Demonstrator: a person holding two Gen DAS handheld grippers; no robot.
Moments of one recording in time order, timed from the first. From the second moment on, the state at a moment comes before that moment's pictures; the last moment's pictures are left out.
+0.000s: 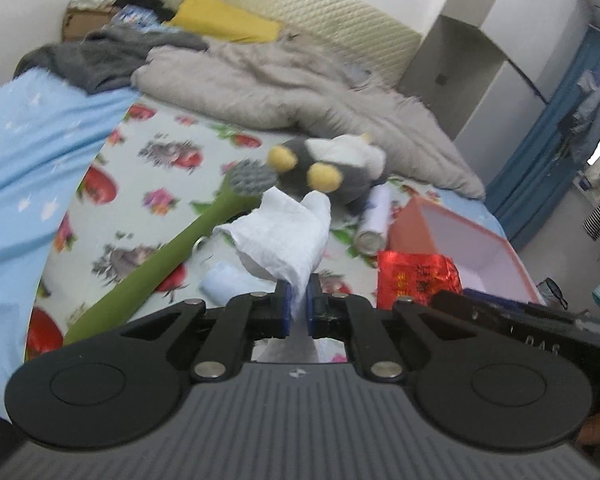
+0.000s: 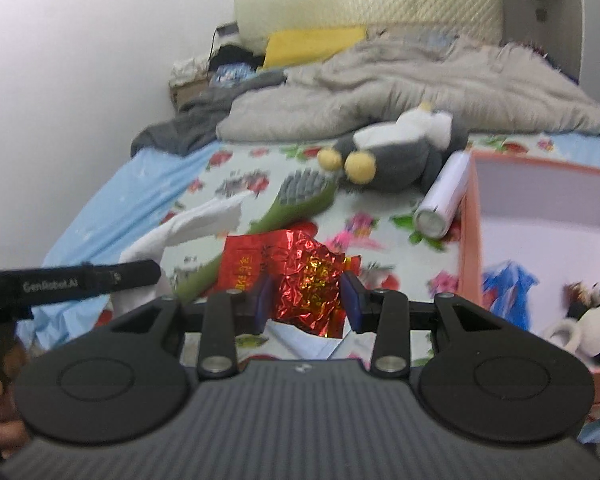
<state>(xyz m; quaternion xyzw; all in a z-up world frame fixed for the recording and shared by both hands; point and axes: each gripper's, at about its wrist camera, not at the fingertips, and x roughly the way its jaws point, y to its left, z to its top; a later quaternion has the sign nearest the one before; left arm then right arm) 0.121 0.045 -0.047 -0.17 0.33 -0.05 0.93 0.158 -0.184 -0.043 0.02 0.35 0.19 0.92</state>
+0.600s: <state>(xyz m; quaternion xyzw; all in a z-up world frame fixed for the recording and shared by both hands) 0.149 -0.045 0.038 -0.13 0.26 -0.14 0.95 0.145 -0.247 0.032 0.05 0.24 0.14 0.96</state>
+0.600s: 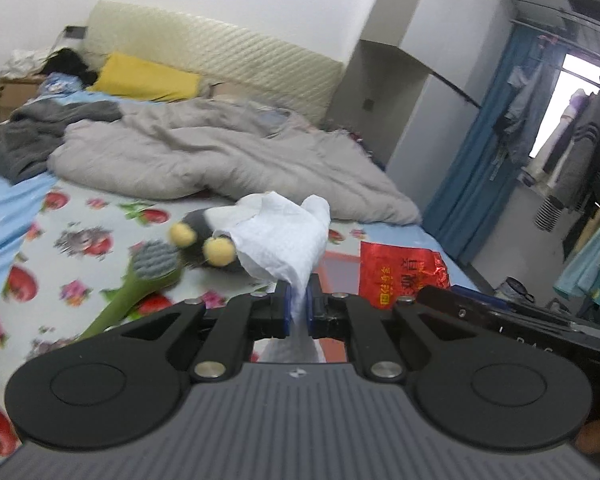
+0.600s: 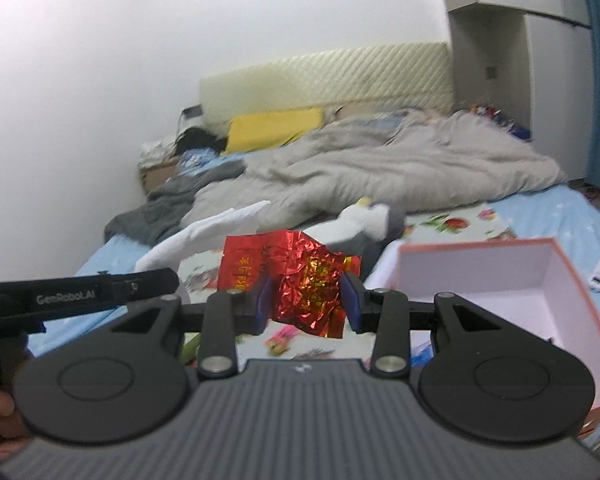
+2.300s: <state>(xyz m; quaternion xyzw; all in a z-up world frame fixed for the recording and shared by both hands) 0.323 -0.256 -0.044 -0.01 0.40 -0.28 0.87 0.236 -0.422 -0.065 0.14 0.36 -0.08 0.92</state>
